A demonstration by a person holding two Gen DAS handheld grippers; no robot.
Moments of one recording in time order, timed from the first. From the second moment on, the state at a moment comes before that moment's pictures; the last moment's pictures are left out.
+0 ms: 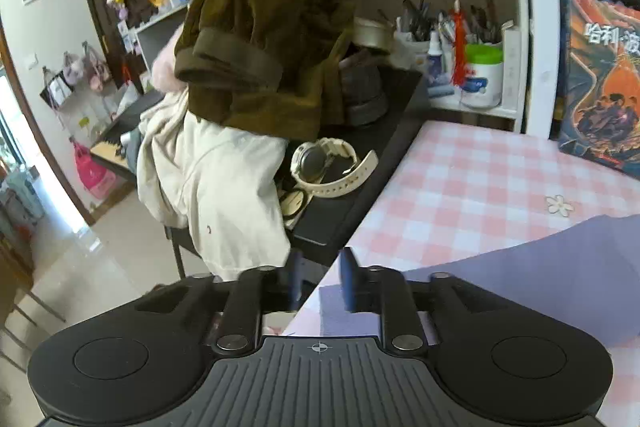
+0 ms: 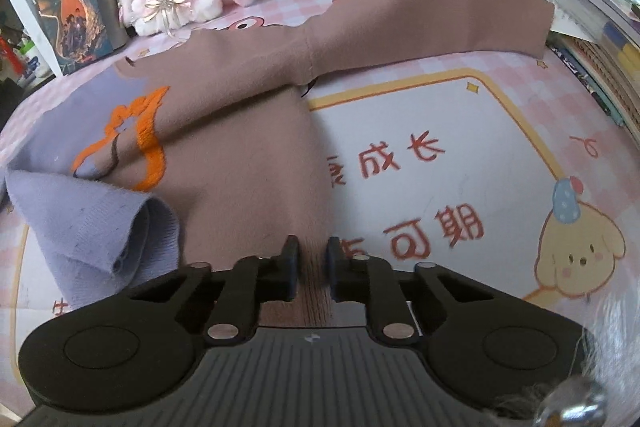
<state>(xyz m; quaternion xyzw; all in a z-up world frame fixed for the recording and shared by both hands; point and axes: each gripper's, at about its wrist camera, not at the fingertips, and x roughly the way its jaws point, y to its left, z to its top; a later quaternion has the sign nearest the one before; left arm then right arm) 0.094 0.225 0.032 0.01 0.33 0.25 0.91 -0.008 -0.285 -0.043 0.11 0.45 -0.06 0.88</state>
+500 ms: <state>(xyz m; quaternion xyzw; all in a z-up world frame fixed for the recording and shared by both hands) 0.064 0.049 0.011 -0.03 0.37 -0.16 0.92 -0.043 -0.255 0.020 0.23 0.40 0.01 0.89</state>
